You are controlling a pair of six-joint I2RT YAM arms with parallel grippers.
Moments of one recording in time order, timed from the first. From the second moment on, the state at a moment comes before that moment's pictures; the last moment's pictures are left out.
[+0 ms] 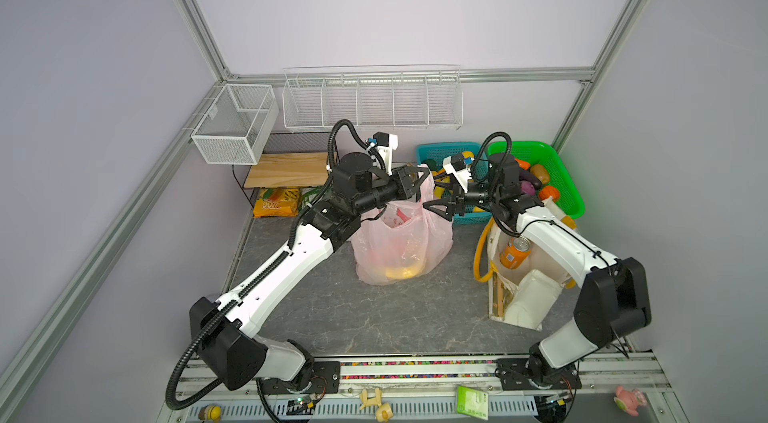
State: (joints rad) left arm -0.69 1.41 1.40 -0.08 0.37 -0.76; right arm 0.36 1.61 1.28 -0.02 -1.03 -0.16
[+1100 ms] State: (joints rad) left arm -0.64 0.89 1.03 -0.17 0.20 -0.33; right arm 0.31 1.61 1.17 0.18 -0.97 0.08
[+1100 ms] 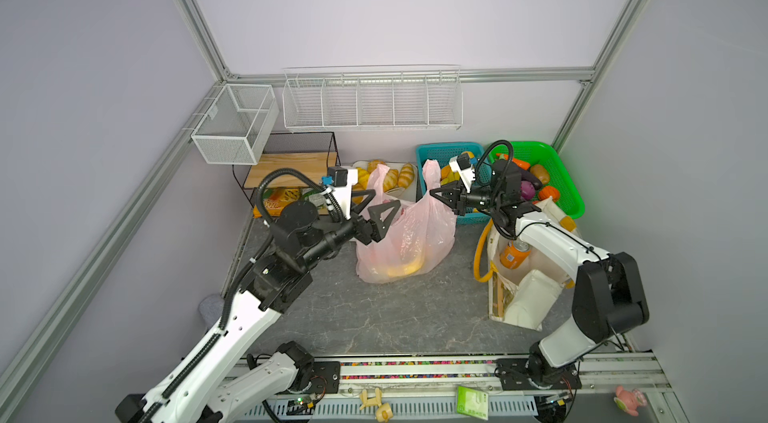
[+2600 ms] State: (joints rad) left arm -0.33 1.34 0.99 0.19 0.81 -0.01; right arm 0.31 1.62 1.18 0.14 -0.93 0.14
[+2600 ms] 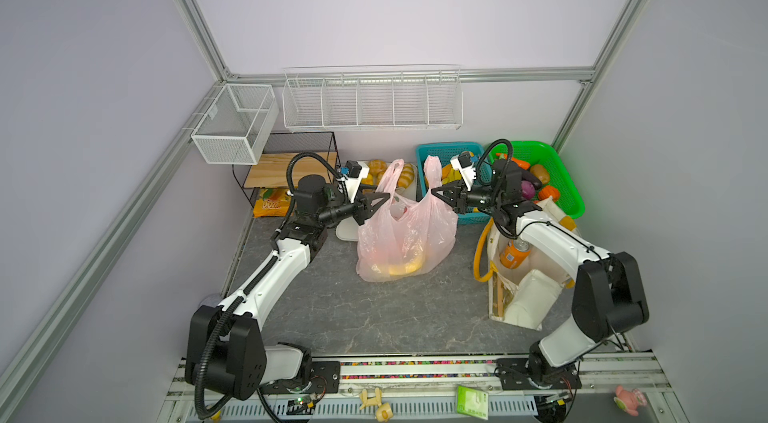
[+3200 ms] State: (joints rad) left arm -0.54 1.47 1.33 -0.39 0.63 0.52; right arm 0.30 1.62 1.29 -0.12 -0.93 0.03
